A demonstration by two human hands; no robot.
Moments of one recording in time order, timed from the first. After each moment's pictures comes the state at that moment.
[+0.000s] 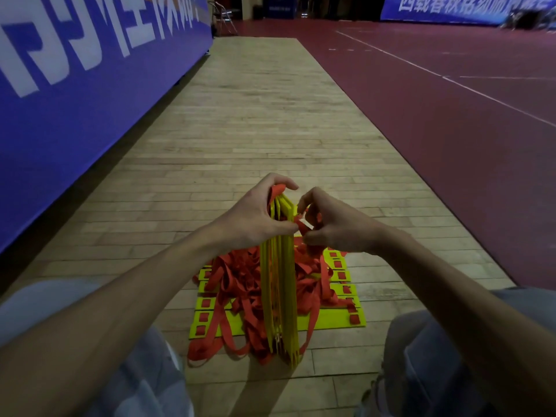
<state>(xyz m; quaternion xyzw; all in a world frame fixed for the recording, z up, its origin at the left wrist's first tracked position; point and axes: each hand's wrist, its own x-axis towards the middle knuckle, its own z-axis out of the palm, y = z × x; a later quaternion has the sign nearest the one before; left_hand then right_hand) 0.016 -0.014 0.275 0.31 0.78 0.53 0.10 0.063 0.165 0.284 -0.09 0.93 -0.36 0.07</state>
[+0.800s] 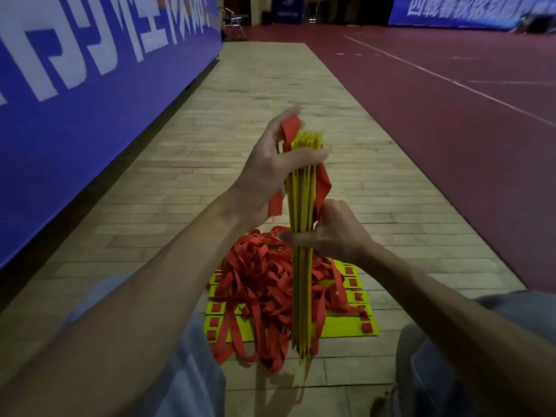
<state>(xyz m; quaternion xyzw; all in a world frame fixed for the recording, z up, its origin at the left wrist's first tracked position) 0.002 -0.004 0.324 0.25 0.57 0.77 0.11 0.047 0.131 0.265 -0.09 0.92 -0.37 -0.09</state>
